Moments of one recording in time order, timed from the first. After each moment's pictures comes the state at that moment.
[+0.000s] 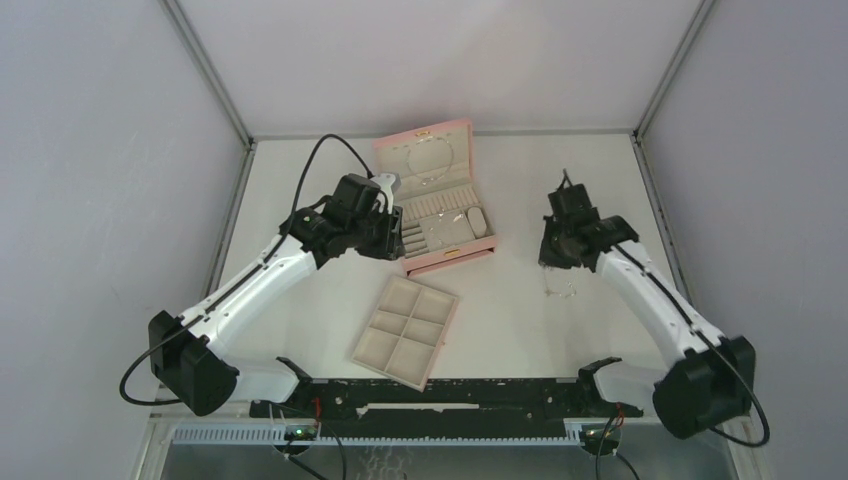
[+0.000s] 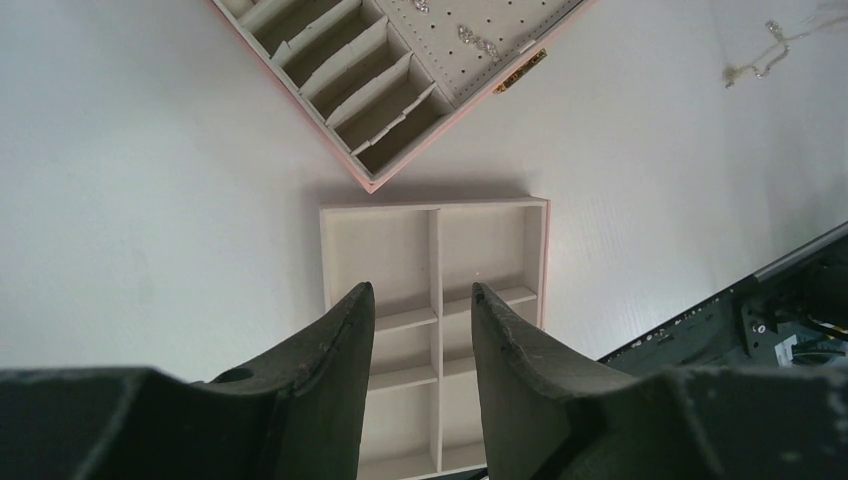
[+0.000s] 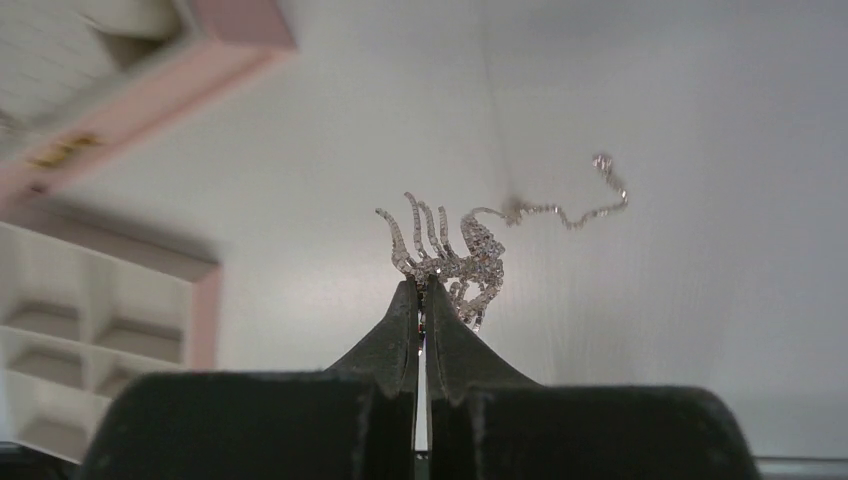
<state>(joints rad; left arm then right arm) -0.62 1.31 1.21 -0.74 0.05 -0.34 0.33 1.25 0.99 -0.88 0.10 0.47</state>
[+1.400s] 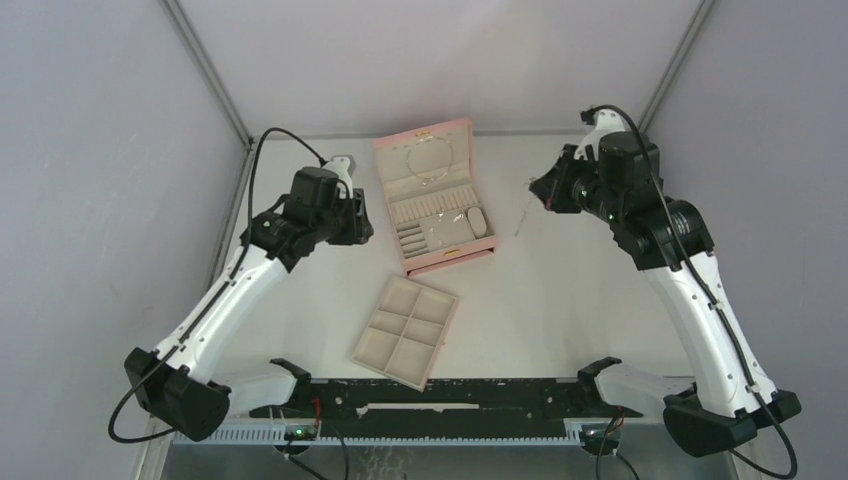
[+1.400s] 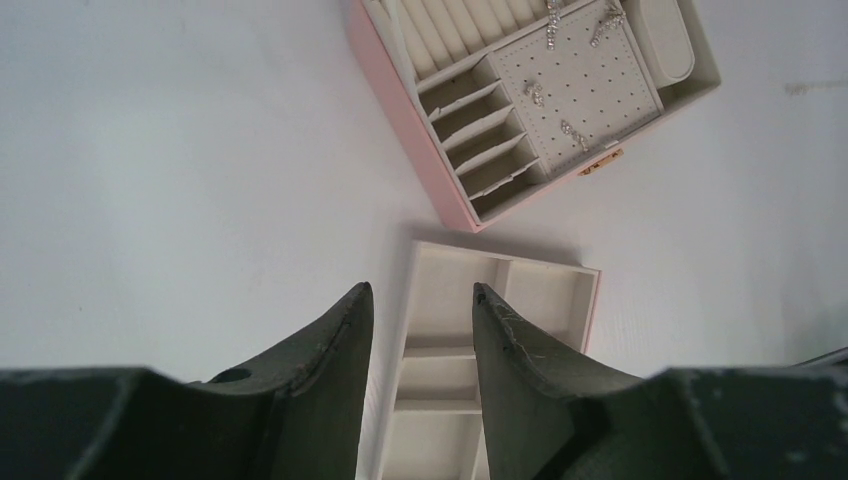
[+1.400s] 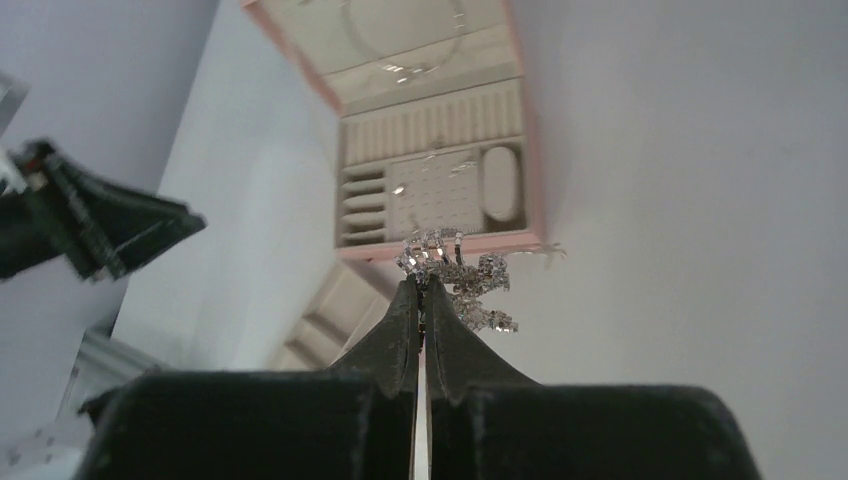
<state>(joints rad) -0.47 1.19 1.21 -0.75 -0.03 -0.34 0.38 1.12 1.55 -0.91 -0.02 0.41</state>
